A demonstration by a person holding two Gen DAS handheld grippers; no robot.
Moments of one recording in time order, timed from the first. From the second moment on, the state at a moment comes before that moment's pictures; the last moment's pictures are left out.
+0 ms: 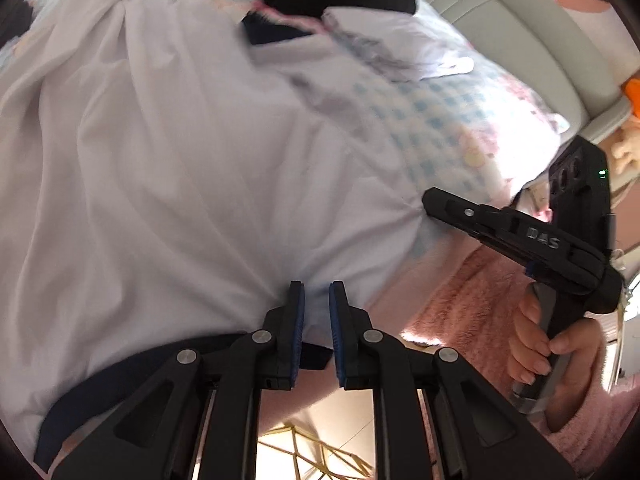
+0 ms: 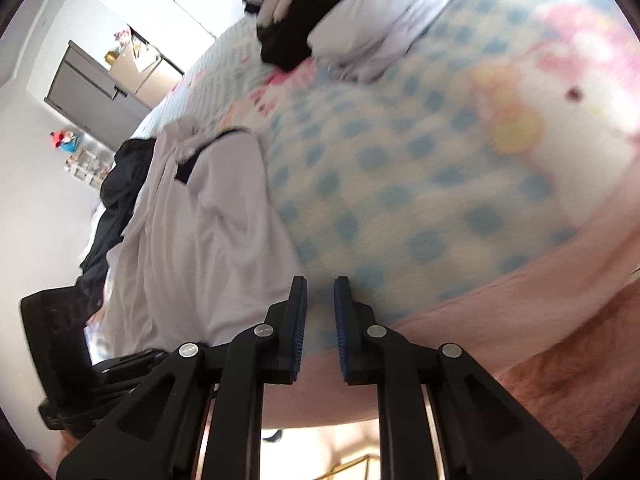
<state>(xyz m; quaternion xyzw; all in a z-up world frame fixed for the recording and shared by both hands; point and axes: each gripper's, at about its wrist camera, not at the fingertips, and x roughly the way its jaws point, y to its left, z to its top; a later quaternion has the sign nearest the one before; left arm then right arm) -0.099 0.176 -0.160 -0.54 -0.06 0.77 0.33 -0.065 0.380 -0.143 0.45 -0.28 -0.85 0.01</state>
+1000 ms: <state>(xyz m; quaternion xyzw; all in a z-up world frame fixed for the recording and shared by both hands) -0.085 0.114 -0.155 -0.57 -0.08 0.77 0.28 -0.086 0.311 -0.134 0.48 -0.14 -0.87 0.02</state>
